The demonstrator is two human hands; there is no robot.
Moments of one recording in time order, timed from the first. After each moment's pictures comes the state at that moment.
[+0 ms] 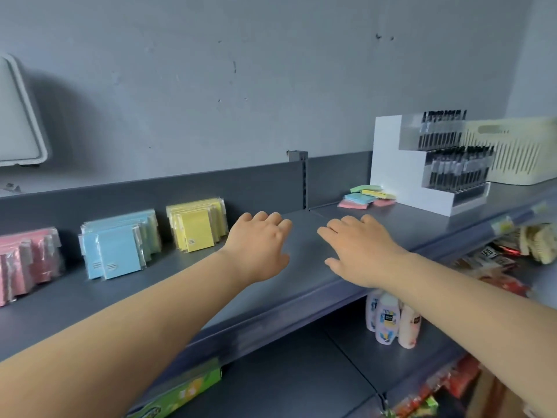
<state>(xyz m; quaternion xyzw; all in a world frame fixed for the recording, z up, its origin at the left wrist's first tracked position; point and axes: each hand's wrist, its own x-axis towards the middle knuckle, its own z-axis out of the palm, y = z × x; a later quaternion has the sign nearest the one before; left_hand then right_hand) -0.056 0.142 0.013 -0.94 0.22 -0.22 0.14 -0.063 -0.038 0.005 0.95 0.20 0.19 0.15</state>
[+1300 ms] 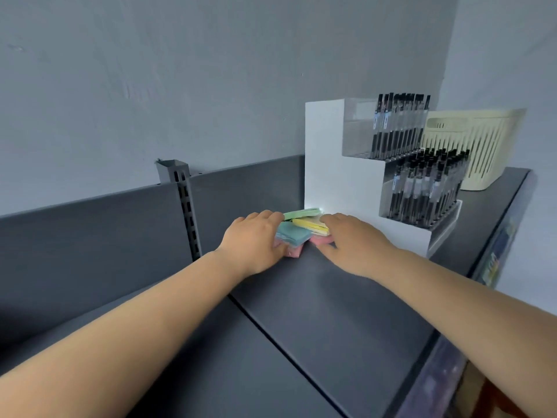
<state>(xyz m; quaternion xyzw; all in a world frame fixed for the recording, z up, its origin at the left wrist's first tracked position) 0.242 -0.047 -0.005 -0.94 0.30 -0.17 -0.05 0.184 -0.218 -0.004 0.99 0.01 0.13 -0.04</state>
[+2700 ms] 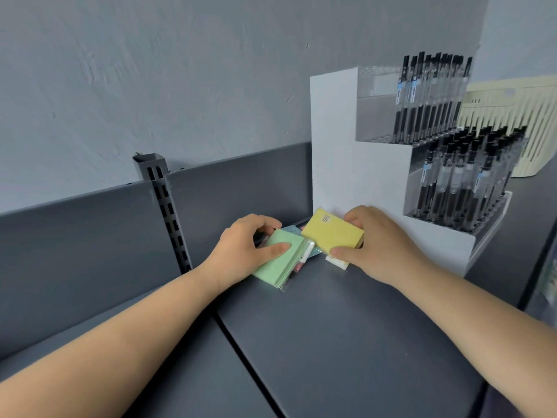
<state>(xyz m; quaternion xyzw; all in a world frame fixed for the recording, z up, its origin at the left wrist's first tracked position) 0.282 -0.043 -0.031 -0.88 0.26 -0.08 -0.38 0.220 -0.252 -0.028 0.94 -0.03 0.18 -0.28</state>
